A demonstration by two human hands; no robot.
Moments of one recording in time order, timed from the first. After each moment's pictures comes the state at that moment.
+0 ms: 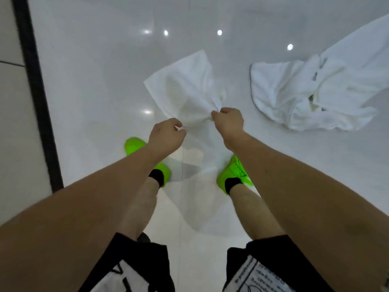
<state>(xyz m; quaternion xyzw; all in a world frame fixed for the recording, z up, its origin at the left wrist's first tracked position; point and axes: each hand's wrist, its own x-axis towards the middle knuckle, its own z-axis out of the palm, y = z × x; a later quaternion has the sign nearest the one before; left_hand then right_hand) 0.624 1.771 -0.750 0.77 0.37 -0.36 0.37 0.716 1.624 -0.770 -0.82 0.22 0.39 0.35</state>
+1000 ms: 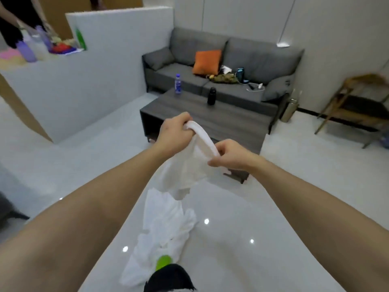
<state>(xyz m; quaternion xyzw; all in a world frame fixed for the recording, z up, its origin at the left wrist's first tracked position) 0.858 1.203 -0.104 0.84 -0.36 -0.06 0.41 0.725 1.058 -0.126 -0.90 0.20 0.03 0.38</state>
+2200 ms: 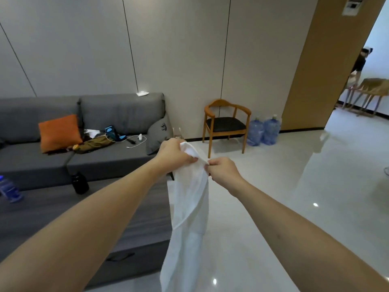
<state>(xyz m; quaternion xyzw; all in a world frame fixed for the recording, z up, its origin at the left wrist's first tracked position) 0.857 0.579 -0.033 0.67 -0.62 -0.23 0.34 0.685 0.560 -0.077 -0.66 0.57 -0.31 0.39</state>
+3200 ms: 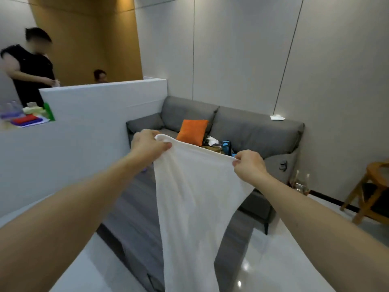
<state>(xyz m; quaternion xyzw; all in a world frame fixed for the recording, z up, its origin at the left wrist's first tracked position) 1.100 0.491 0.003 0.86 -0.21 0.07 0.47 0.965 0.244 -0.047 -0.92 0.30 -0.17 0.16</state>
